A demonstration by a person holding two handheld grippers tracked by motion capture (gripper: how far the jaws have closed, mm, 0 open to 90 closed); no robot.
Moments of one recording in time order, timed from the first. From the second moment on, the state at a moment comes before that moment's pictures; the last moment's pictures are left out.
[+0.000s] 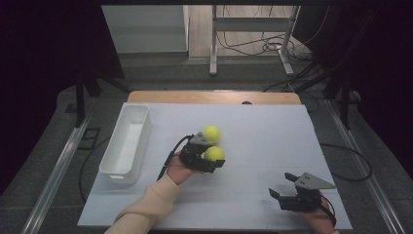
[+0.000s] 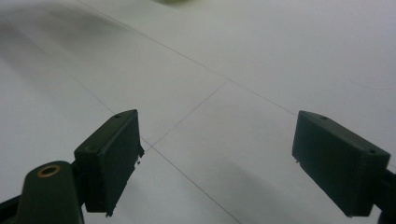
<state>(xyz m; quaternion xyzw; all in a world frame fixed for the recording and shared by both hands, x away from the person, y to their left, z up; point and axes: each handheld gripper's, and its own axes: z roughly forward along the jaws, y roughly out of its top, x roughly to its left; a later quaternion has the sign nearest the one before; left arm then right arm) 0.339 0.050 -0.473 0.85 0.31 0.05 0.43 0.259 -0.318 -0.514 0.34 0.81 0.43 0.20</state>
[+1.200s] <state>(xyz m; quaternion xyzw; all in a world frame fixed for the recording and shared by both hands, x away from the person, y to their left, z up) 0.335 0.069 -0.452 0.83 0.32 0.07 0.46 0.259 -0.319 -0.514 0.34 0.81 0.43 0.21</state>
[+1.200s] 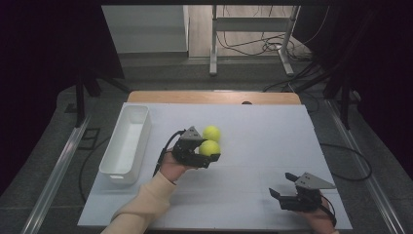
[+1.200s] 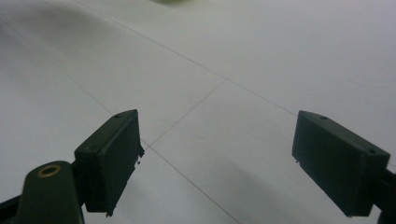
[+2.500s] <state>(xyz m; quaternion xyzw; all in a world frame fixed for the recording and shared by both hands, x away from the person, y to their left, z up) 0.331 0.102 -0.424 0.79 0.33 0.10 0.50 0.259 -0.319 -0.514 0.34 0.81 0.43 0.21</state>
